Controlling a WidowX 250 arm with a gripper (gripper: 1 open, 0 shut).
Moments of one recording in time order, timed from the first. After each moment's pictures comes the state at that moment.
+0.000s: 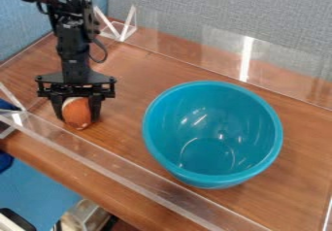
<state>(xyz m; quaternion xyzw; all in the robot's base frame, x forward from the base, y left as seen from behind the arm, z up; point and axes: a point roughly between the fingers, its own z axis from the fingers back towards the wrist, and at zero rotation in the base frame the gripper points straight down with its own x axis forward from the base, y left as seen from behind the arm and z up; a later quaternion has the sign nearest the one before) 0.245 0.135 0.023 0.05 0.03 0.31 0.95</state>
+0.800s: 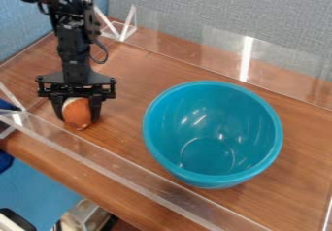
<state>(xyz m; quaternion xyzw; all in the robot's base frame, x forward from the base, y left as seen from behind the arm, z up) 0.242 0.134 0.024 0.06 0.03 0.30 0.95</state>
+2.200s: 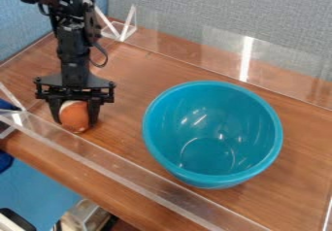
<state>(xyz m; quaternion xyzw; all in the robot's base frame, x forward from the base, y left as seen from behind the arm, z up) 0.239 0.131 0.026 0.07 0.04 0.30 0.95</state>
